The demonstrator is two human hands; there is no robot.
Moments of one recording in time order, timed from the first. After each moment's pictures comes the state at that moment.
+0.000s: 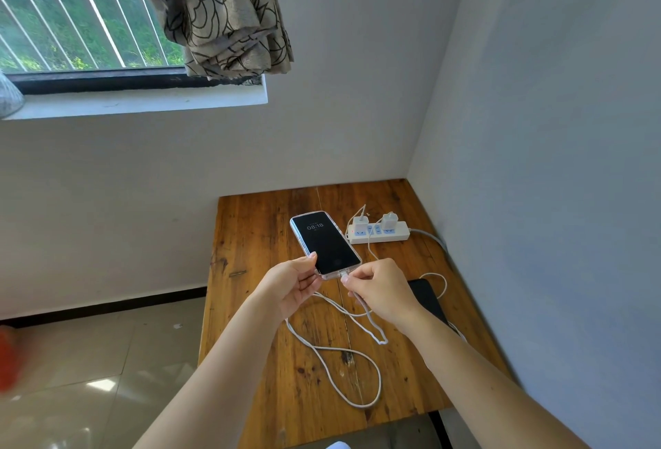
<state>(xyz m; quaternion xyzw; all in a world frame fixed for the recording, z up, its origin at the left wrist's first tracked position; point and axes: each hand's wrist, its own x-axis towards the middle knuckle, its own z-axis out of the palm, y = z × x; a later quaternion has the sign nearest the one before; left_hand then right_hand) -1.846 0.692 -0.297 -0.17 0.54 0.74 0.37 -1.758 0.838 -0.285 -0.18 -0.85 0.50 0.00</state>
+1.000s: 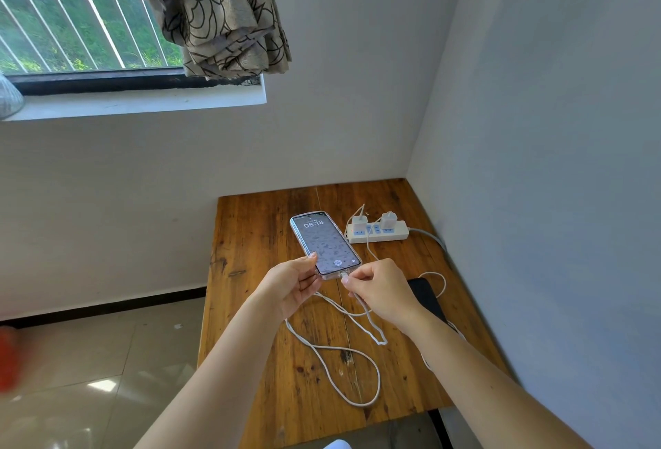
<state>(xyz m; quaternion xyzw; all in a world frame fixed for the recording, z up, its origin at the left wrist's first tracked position) -1.844 0.694 -0.297 -0.16 0.54 0.74 0.38 -1.755 0.840 -0.283 -0.17 -0.86 0.49 0.00</state>
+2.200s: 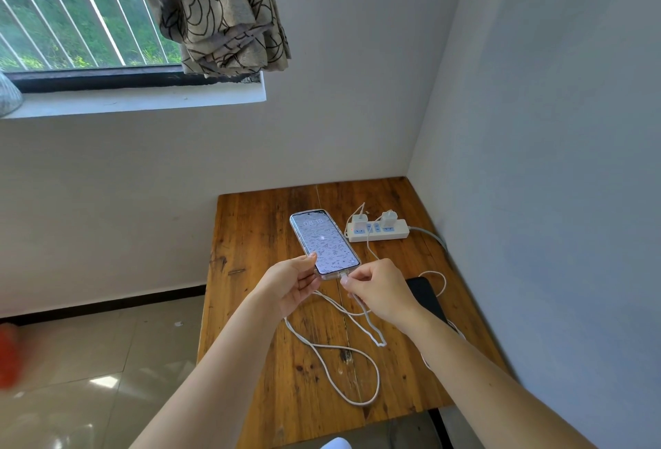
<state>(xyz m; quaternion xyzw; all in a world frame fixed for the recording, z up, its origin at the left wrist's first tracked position) -1.848 0.694 -0.302 -0.16 0.55 0.73 0.38 -1.756 0.841 -0.284 -0.17 -0.86 0.48 -0.01</state>
